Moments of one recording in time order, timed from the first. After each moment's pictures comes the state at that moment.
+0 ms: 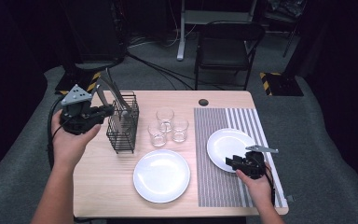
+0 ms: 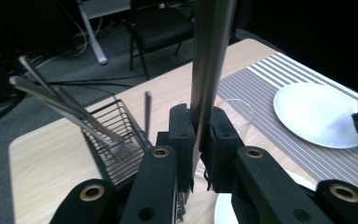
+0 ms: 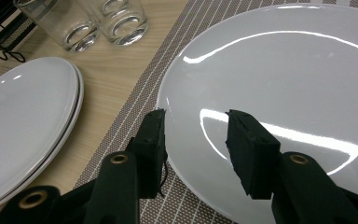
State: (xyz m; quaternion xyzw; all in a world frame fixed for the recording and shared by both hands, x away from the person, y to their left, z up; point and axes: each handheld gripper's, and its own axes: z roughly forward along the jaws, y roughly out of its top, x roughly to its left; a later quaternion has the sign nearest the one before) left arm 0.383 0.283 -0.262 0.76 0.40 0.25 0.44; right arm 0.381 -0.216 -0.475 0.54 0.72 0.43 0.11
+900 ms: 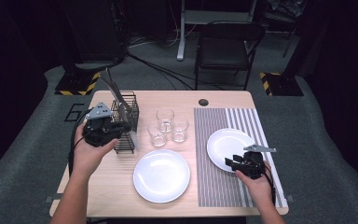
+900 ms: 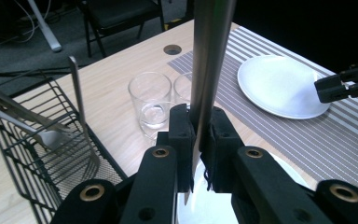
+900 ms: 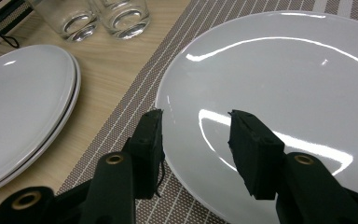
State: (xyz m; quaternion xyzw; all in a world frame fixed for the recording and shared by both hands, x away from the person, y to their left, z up) left arm 0.388 0.256 -0.313 0.80 0.36 0.19 0.44; right arm 0.382 -0.213 -0.472 0.52 0.74 0.41 0.13
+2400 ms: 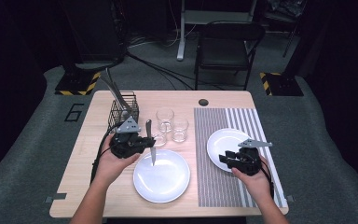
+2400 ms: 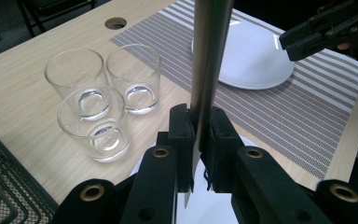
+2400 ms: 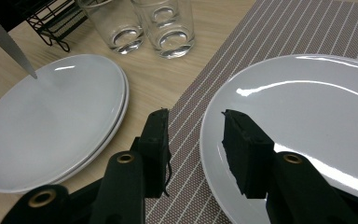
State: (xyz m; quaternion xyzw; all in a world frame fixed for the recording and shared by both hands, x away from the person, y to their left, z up) left arm 0.389 0.204 -0.360 0.84 0.31 0.13 0.43; right arm 0.381 -0.192 -0.442 0.46 0.77 0.43 0.12
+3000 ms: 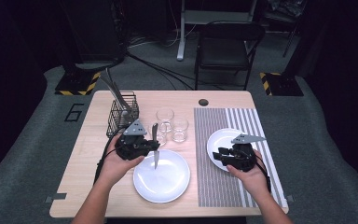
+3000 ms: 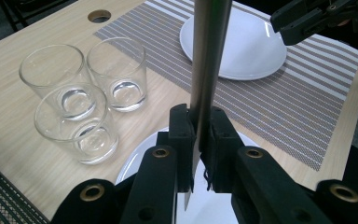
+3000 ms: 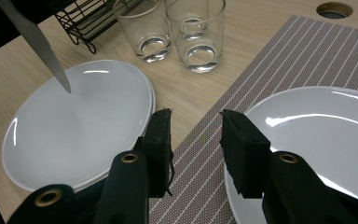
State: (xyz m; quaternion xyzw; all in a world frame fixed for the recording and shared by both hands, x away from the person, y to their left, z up) left arm 0.390 0.192 -0.367 0.85 0.29 0.12 0.42; right arm 0.385 -0.172 -0.420 0.41 0.79 0.44 0.11
